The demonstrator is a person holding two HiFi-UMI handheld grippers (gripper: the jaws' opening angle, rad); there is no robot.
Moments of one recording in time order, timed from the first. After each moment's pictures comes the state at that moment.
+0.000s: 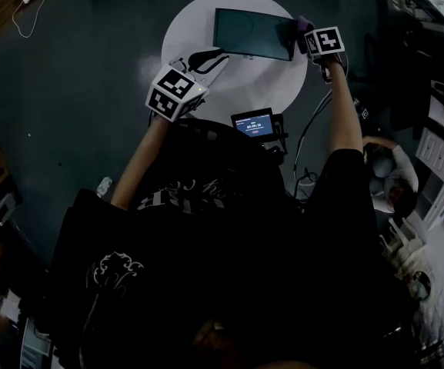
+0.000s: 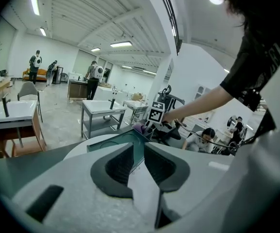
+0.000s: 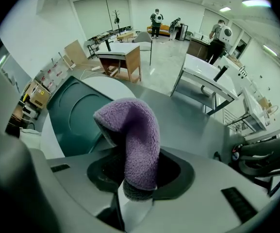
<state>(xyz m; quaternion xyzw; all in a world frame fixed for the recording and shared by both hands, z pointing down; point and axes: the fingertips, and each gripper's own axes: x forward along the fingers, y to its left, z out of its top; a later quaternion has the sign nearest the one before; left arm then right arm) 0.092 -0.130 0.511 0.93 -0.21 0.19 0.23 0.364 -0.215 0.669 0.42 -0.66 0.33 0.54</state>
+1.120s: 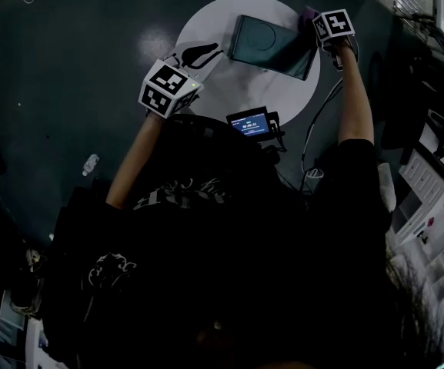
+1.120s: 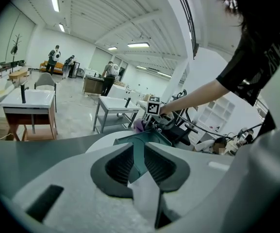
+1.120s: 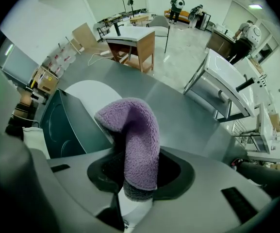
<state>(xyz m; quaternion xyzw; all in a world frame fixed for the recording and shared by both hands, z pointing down) 0.013 -0.132 0.501 0.90 -0.28 0.19 0.28 0.291 -0.272 0.652 0.31 -0.65 0.33 0.61</state>
